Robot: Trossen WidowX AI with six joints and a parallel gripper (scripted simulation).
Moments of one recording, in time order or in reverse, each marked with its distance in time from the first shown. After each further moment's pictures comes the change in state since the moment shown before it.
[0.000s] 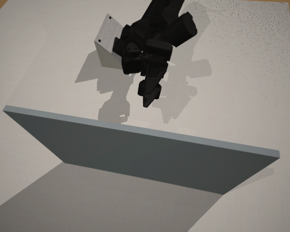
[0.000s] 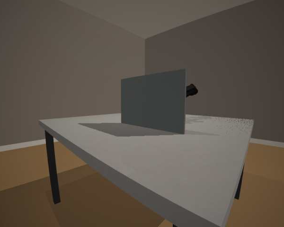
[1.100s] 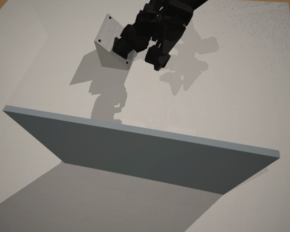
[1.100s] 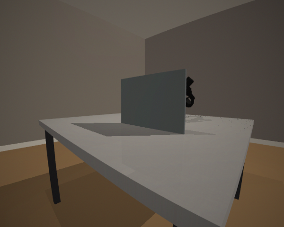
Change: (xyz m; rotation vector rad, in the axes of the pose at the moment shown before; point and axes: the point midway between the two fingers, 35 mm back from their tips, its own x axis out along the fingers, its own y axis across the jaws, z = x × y) arm -0.089 0.036 -0.011 -0.171 -0.014 -0.013
